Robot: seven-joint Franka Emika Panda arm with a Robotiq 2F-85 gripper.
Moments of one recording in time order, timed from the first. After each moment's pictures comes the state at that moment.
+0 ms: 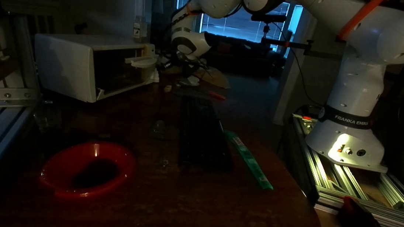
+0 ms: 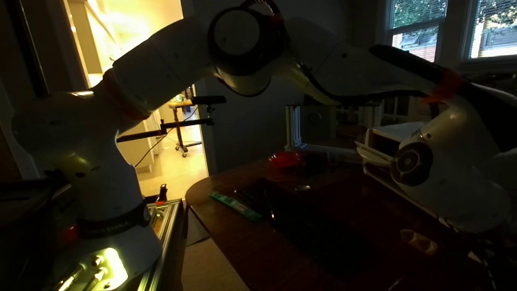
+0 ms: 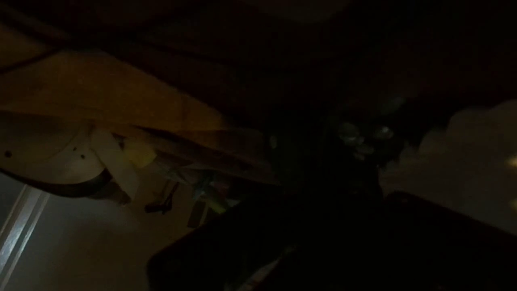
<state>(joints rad) -0.05 1.04 -0.39 -1.29 2.33 2.99 -2.34</state>
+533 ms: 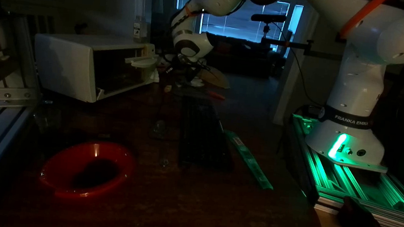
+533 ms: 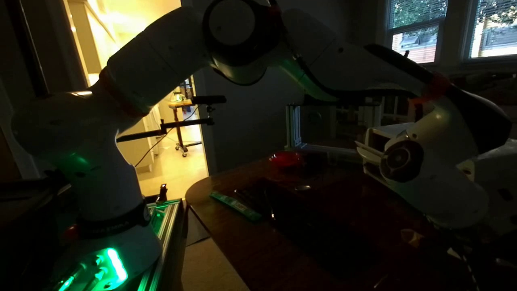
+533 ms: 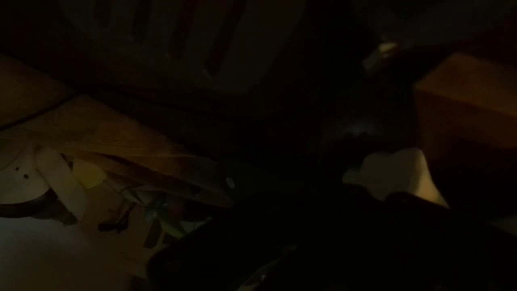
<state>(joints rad) -0.05 0.97 -0.32 -1.43 2.18 2.96 -2.33</state>
